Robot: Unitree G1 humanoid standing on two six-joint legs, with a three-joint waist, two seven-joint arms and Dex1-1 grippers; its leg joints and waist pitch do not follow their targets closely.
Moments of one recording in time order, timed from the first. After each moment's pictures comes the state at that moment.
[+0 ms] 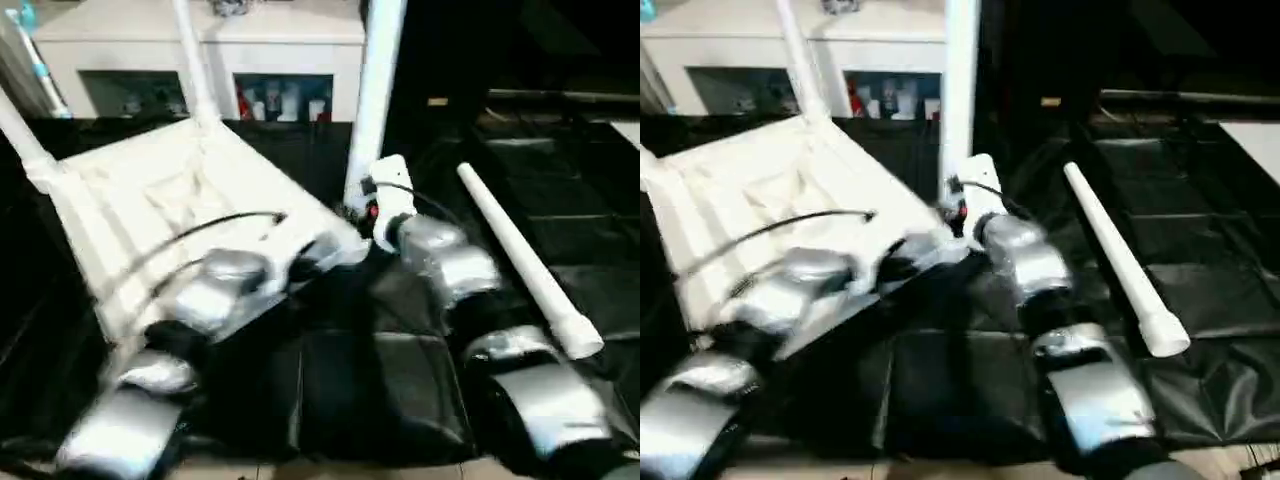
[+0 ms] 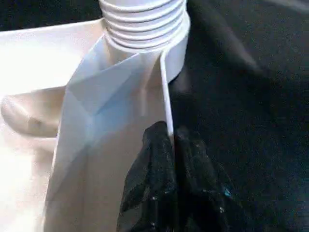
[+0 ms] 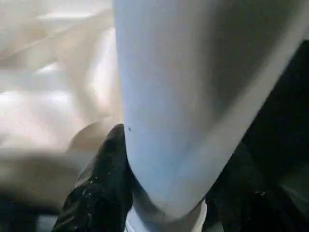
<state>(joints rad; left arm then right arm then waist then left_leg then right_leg) -0.65 0.30 -0.26 0.63 0.08 0.25 -0.89 -0.83 -0.12 0.12 0.75 0.04 0.32 0.56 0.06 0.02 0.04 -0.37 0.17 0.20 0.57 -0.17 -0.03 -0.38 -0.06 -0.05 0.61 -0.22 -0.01</state>
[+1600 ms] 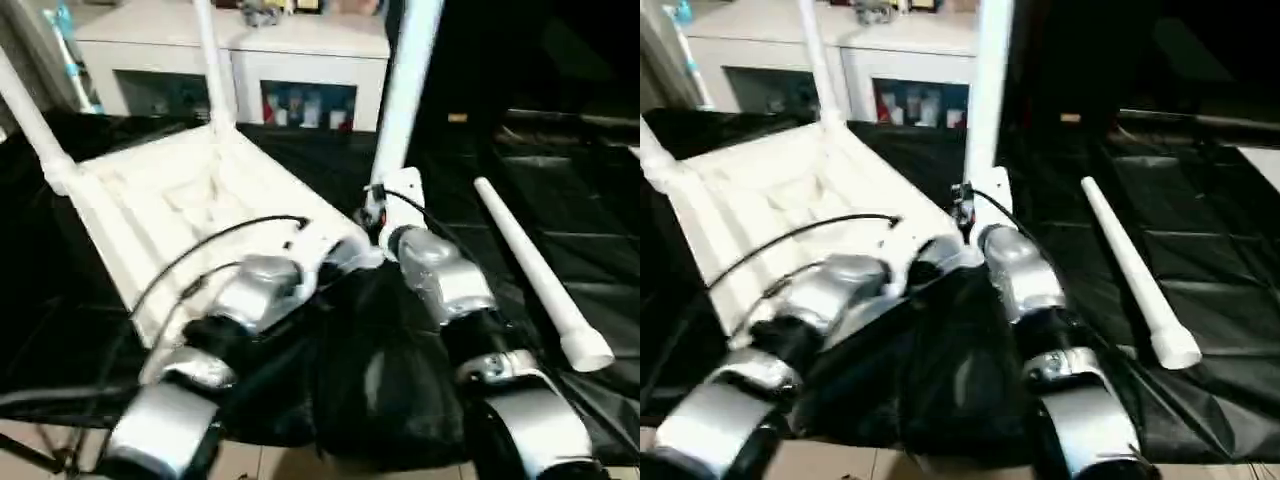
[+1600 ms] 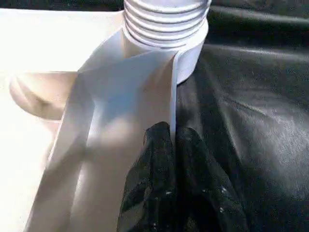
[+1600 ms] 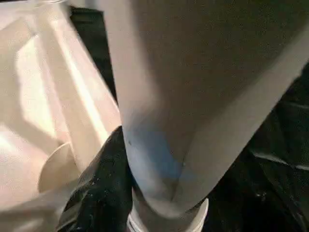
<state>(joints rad) -0.77 0.03 -0.23 0.82 0.08 0.38 -0.54 -0.77 0.03 -0.03 0.70 0.03 0.38 0.01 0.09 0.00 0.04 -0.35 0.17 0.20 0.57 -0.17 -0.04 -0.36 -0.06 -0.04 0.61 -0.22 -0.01</state>
